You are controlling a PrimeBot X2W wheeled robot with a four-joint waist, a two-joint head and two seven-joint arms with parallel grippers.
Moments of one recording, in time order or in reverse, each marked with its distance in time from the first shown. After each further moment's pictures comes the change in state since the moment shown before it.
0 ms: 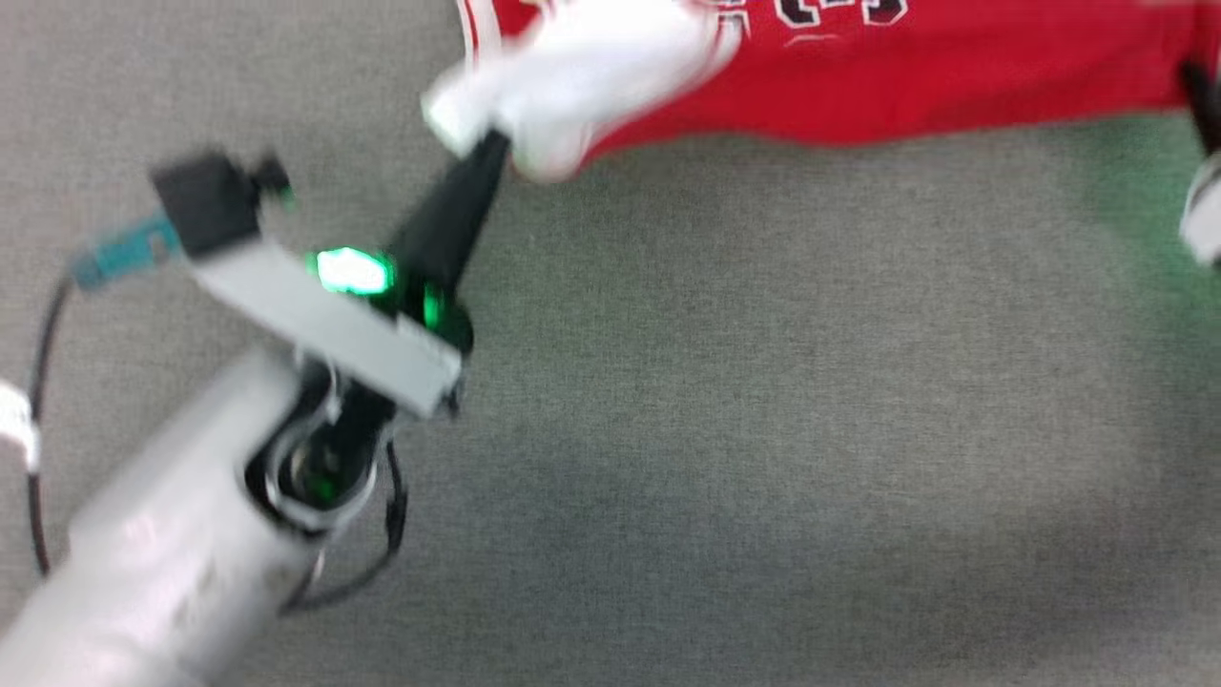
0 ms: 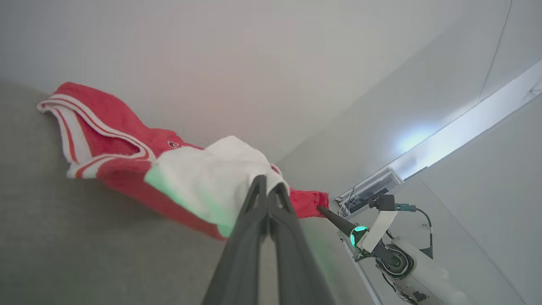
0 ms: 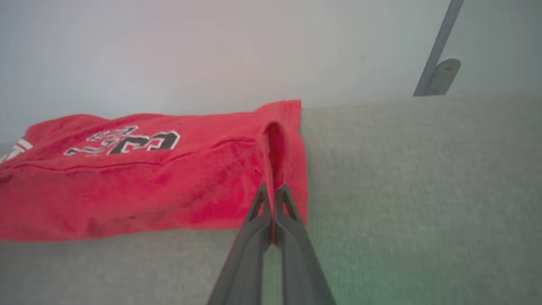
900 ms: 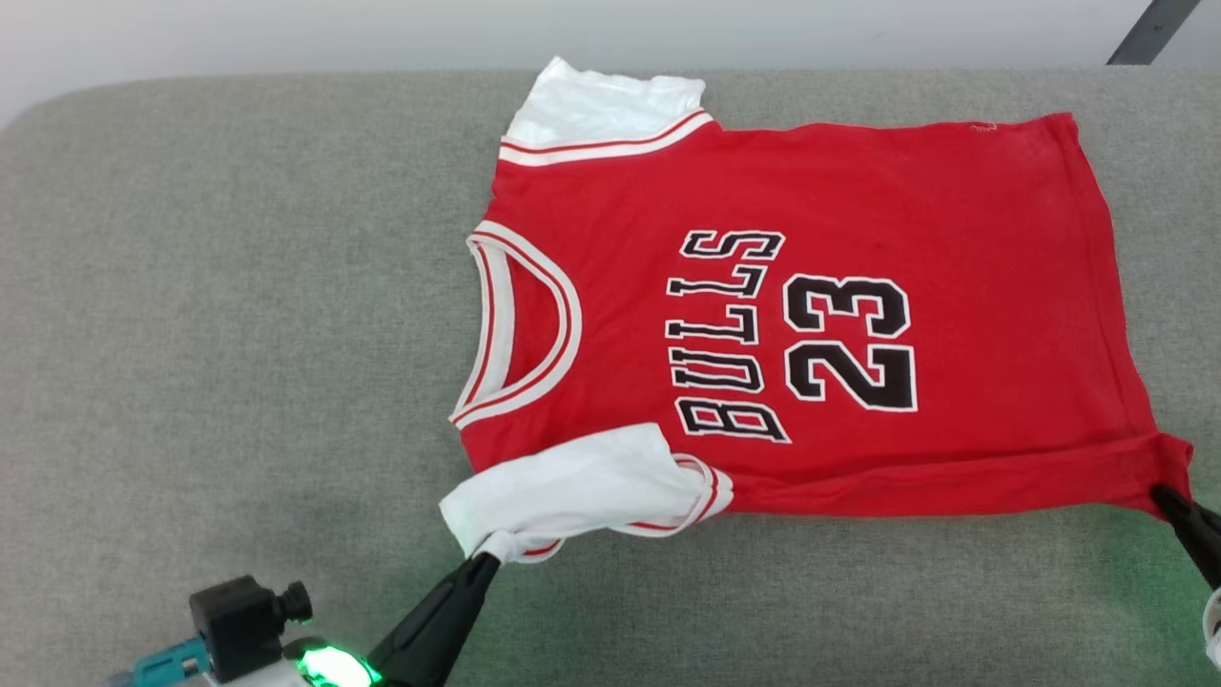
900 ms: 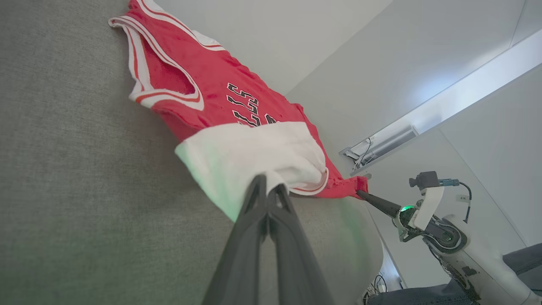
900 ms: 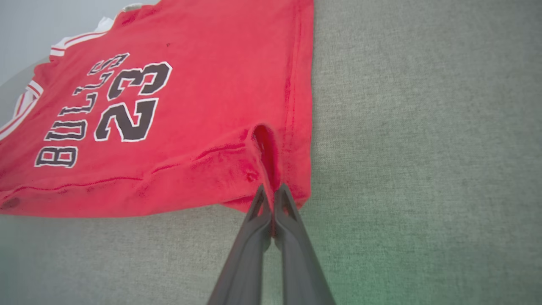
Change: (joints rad) left arm 0.790 0.084 0.155 -0.299 0.296 0.000 -0.004; right arm 0.978 -0.049 -0.409 -0.726 0.001 0.000 0.245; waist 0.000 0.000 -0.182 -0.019
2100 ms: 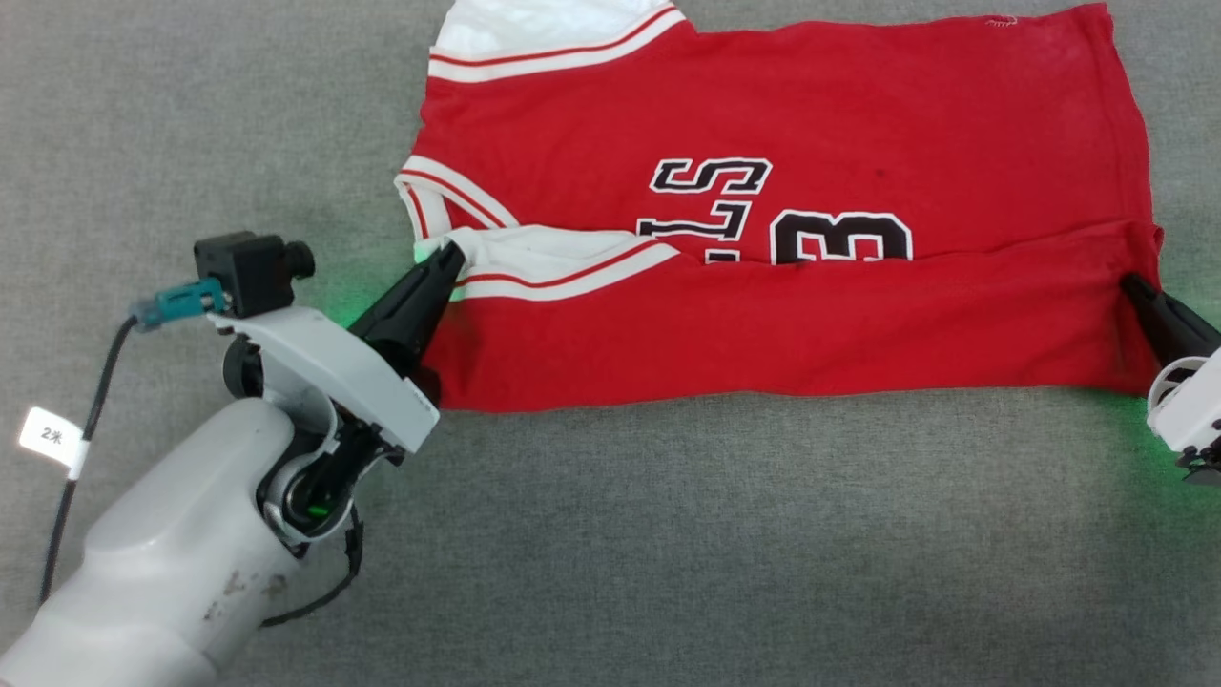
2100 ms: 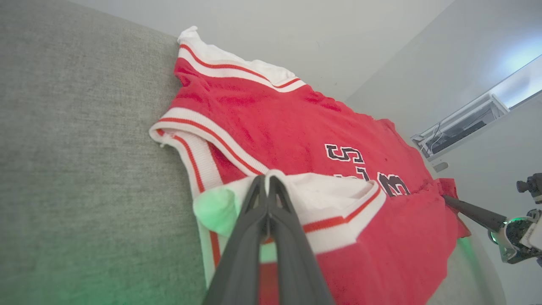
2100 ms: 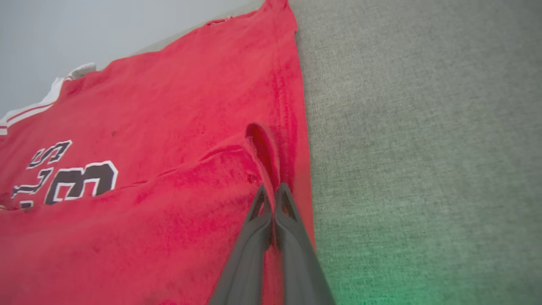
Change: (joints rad) left arm -0.726 -0.088 -0.226 0.592 -0.099 0.000 0.057; right arm -0.434 0.209 -0.065 0.220 -0.156 0.000 0.075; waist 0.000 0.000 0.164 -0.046
